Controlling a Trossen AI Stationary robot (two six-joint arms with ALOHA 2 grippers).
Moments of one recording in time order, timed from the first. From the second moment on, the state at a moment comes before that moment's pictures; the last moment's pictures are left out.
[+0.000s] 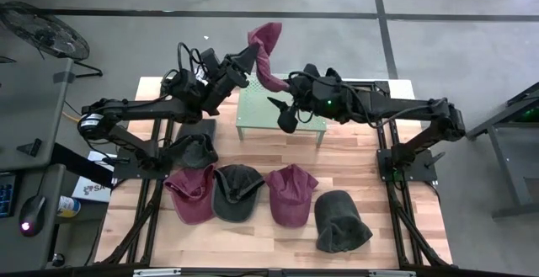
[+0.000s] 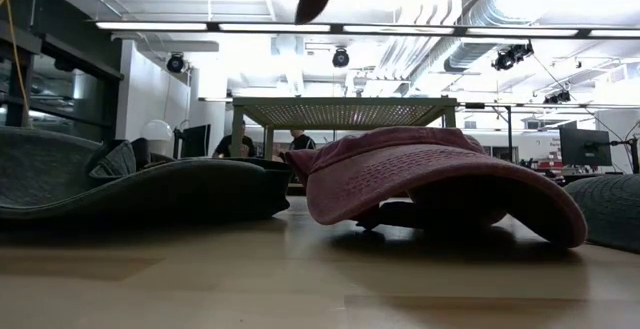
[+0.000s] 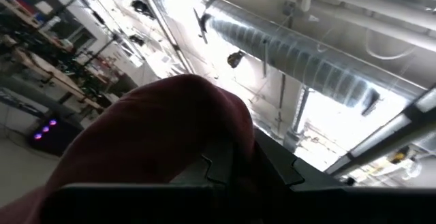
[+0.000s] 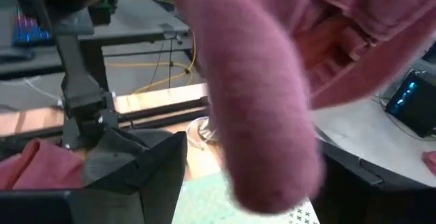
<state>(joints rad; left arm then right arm) 0.17 1.38 1.22 0.82 -0.46 -0.53 -0.07 1.49 1.50 -0.26 0.40 0.02</state>
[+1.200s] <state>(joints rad) 0.17 1.38 1.22 0.80 -0.18 -0.40 -0.07 1.29 1.50 -0.53 0.26 0.27</state>
